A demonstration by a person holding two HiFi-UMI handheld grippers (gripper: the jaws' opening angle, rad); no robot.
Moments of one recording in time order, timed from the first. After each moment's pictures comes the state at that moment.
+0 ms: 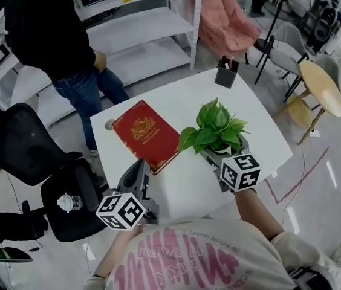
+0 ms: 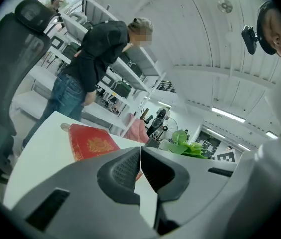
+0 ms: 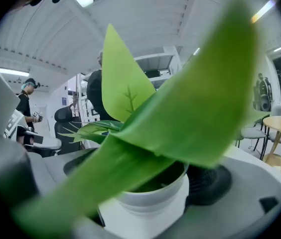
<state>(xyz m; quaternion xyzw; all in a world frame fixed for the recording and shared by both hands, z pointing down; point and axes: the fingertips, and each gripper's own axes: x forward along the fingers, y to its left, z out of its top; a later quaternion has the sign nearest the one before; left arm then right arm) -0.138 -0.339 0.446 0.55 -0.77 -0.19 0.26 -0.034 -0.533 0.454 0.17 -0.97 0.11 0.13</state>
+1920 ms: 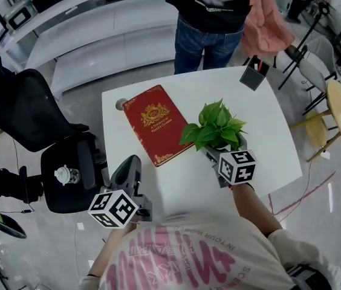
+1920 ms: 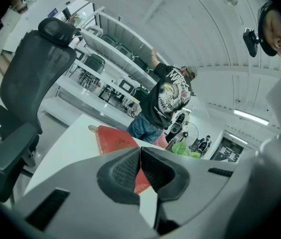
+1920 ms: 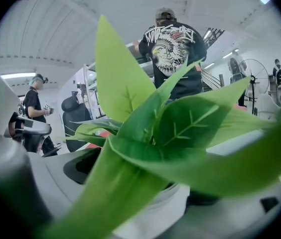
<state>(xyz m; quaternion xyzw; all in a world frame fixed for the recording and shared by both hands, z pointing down) -0.164 -0.306 0.475 0.44 -0.84 -0.20 0.26 -0.088 -0.549 0.536 0.09 -0.97 0.12 0.20</state>
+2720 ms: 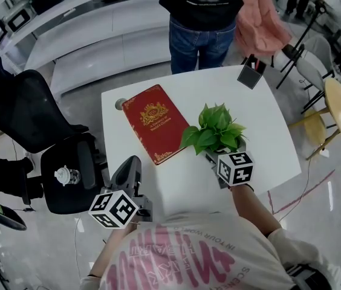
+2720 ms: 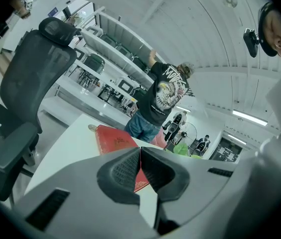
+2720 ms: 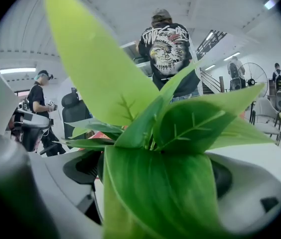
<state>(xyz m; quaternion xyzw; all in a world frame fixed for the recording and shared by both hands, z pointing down) -0.156 -0.301 0.475 0.44 -0.83 -0.21 0.26 -0.075 -0.542 0.543 0.10 -0.97 0.10 0.21</state>
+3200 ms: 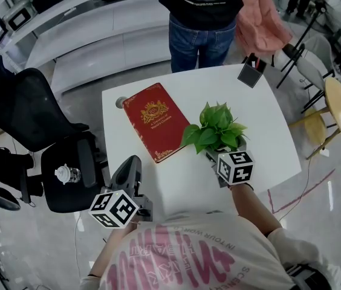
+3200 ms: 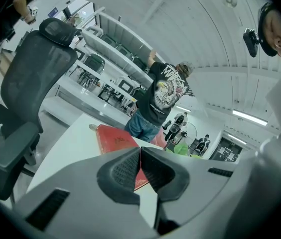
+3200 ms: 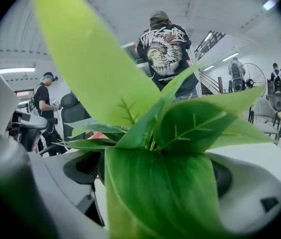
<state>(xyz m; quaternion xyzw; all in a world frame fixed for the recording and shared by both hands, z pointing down) -0.152 -0.297 0.476 0.44 -0.83 -0.21 0.27 -0.074 -0.542 0.543 0.11 -0.97 0.10 0.21</state>
